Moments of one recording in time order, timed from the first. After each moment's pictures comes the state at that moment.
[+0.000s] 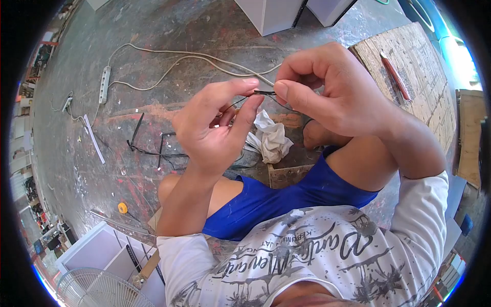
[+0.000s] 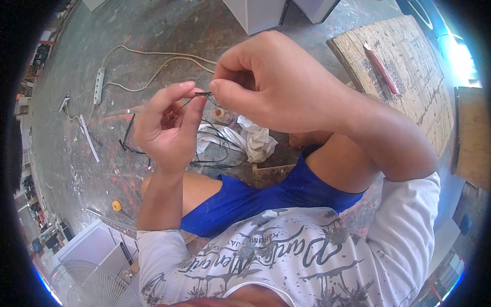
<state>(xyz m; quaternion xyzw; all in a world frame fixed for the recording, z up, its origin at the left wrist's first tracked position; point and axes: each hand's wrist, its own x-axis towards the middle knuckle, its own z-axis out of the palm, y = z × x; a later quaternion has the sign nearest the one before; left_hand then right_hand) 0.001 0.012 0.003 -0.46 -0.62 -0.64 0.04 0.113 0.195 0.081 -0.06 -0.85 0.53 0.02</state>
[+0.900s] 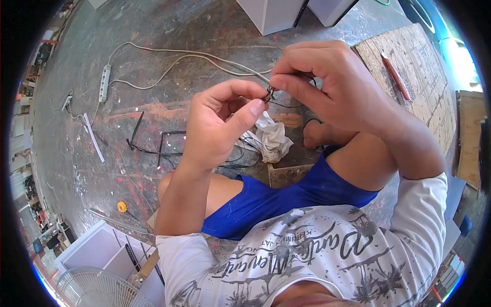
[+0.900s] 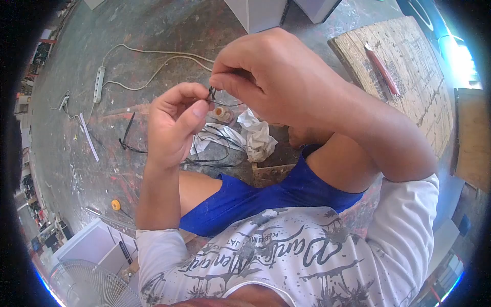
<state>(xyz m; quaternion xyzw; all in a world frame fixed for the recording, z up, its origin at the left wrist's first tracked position) -0.006 0.000 0.005 -0.27 -0.47 -0.72 -0.43 0.107 0.202 0.071 0.05 -0.92 0.36 0.15</state>
